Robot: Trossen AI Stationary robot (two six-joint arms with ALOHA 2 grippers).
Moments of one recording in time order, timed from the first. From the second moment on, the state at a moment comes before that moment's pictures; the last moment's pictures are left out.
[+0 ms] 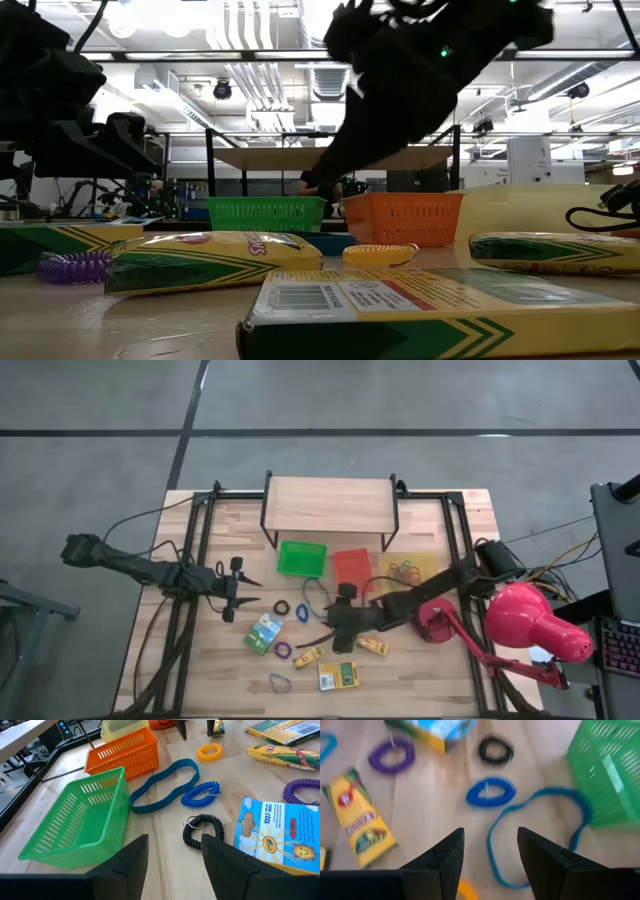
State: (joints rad) left arm -0.22 0.48 0.01 0.03 -0.19 0.23; right arm 0.34 1.89 1.09 -0.01 0.40 0.28
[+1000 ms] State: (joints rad) left arm -0.22 0.48 0.01 0.03 -0.19 0.24; right arm 0.27 2.05 1.25 -0.23 0.23 0.34
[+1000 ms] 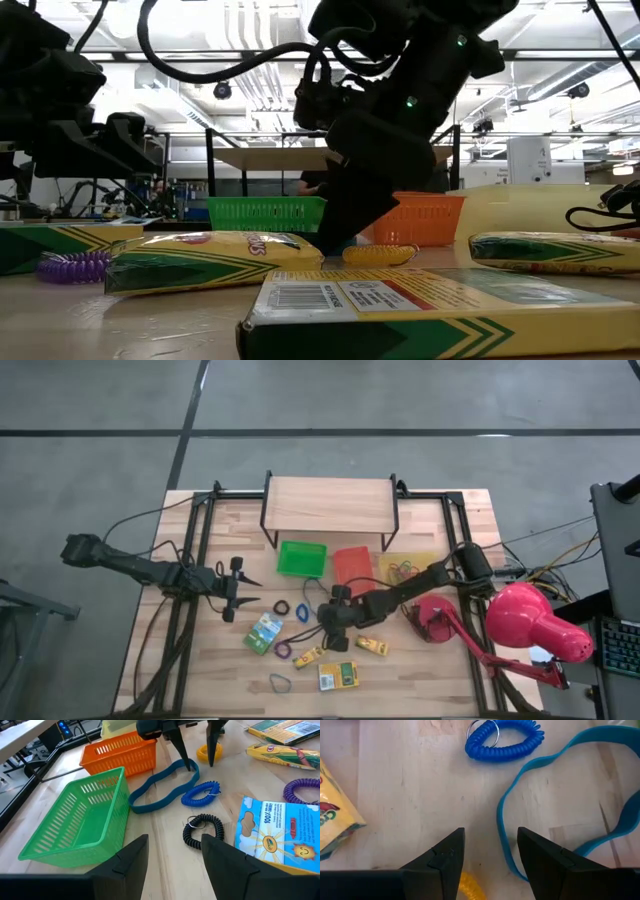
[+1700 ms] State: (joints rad) left arm -0.22 0.48 0.01 0.03 -0.19 0.23; right arm 0.26 2.05 1.25 -0.23 0.27 0.33
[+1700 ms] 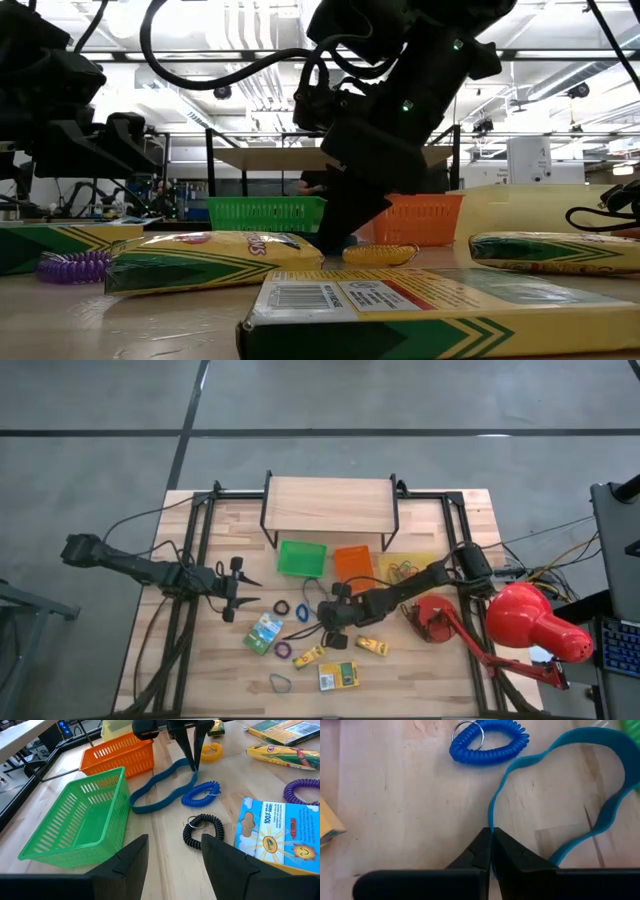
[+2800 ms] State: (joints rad) left arm -0.22 0.48 0.01 0.03 -0.19 0.24; right arm 0.31 1.94 1.35 -0.23 0.38 0.33
